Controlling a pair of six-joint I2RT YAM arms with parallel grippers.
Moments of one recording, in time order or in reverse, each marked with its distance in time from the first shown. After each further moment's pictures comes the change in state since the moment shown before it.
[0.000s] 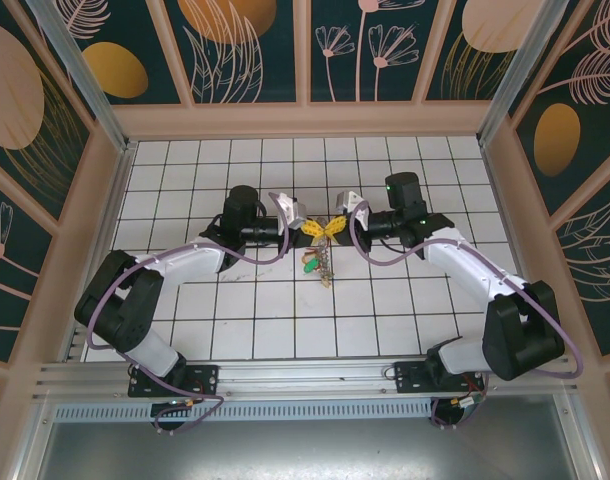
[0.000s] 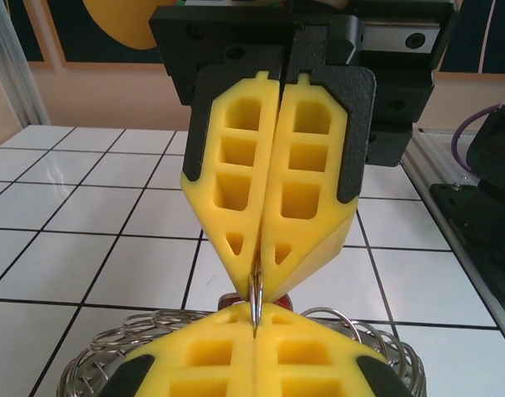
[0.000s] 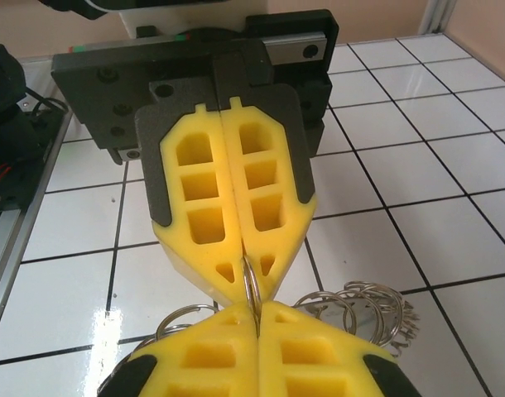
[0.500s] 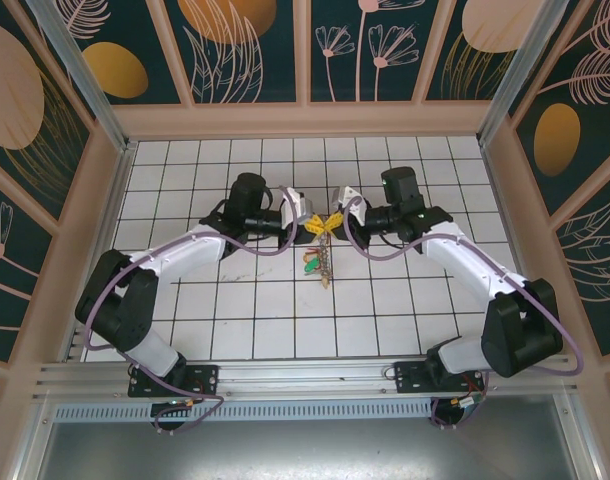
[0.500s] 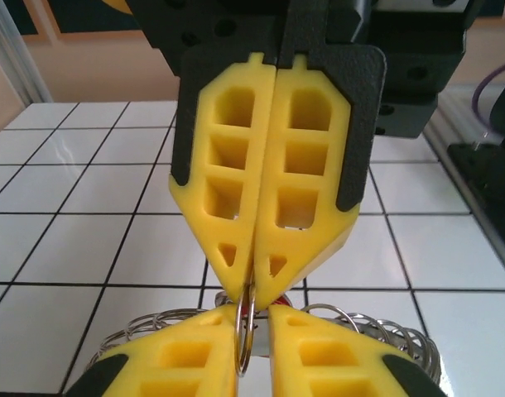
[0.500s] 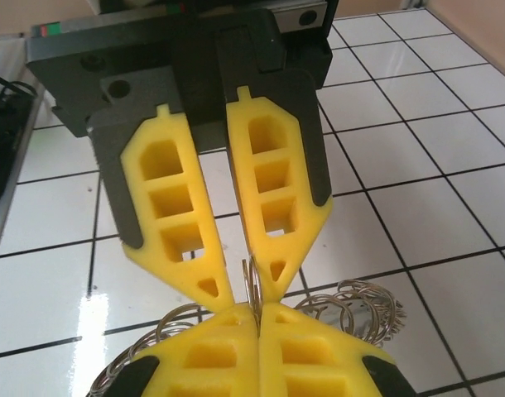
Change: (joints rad) left arm 0.000 0.010 0.171 -0.370 -0.055 0.228; right arm 0.029 0.022 0.085 -0.101 0.118 -0.017
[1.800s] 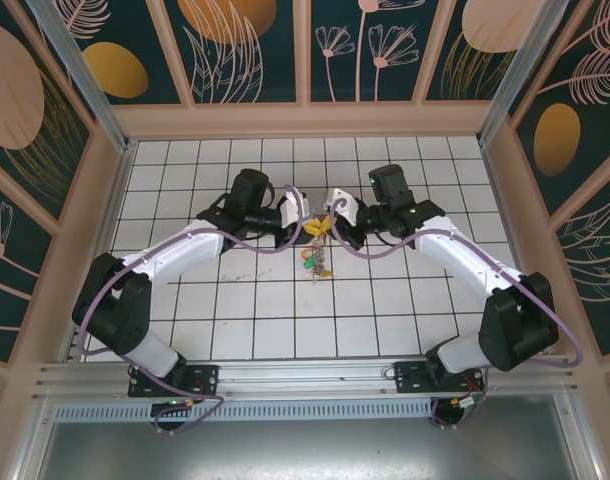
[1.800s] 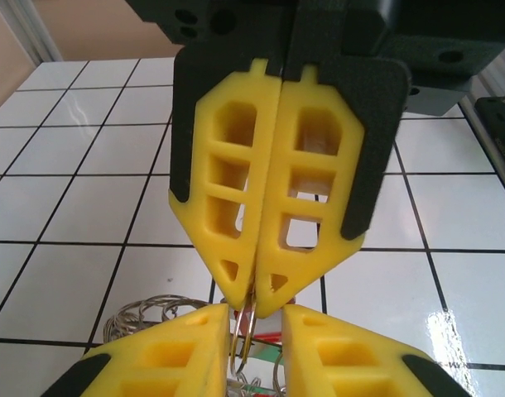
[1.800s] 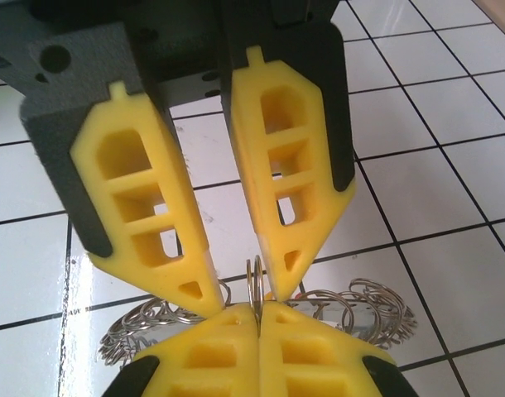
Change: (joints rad) left arm -0.003 -0.025 0.056 -0.194 -0.093 0.095; right arm 0.058 0.034 0.068 -0.098 0.124 -0.047
